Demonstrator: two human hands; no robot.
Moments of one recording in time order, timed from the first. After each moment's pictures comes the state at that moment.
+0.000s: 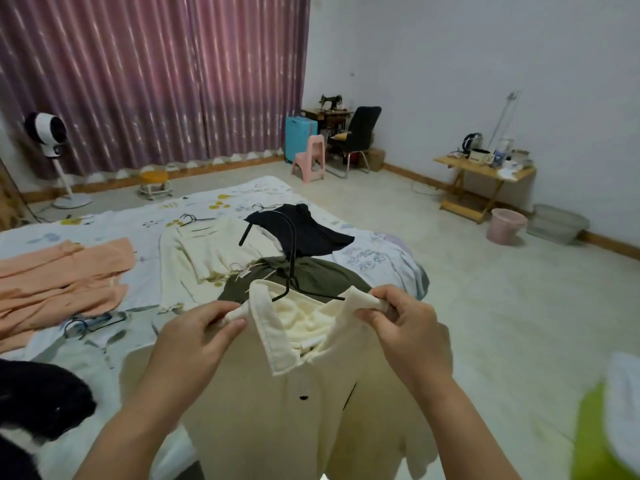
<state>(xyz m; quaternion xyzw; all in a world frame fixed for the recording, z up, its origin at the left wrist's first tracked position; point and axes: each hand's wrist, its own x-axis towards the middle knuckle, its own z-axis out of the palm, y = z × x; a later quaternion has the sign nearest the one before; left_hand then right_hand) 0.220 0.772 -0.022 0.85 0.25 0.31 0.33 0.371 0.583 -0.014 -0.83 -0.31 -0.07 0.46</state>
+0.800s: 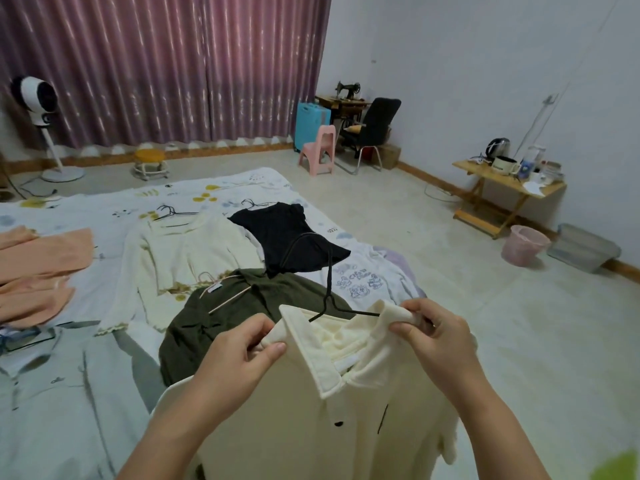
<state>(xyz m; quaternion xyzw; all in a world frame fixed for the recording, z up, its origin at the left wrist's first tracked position) 0.452 0.789 -0.065 0.83 0.23 0.20 0.46 0.633 0.595 -0.045 -0.82 -0.32 -0.01 0.47</state>
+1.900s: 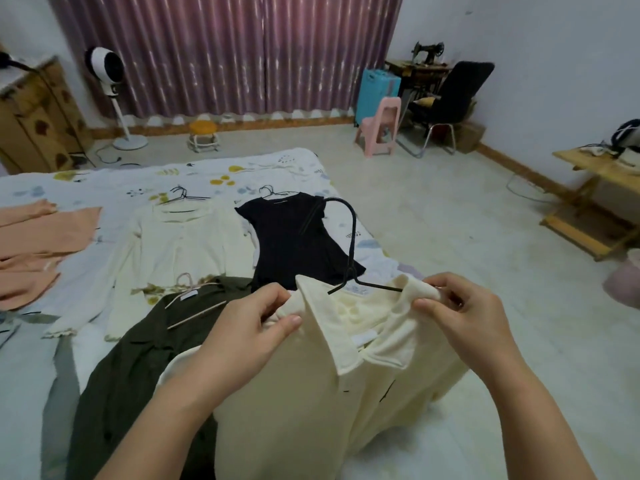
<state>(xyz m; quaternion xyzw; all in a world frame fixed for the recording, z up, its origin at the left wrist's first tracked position) 0.762 0.807 -0.048 0.82 0.32 0.23 0.42 0.984 0.662 -0.042 -0.79 -0.38 0.10 0.46</state>
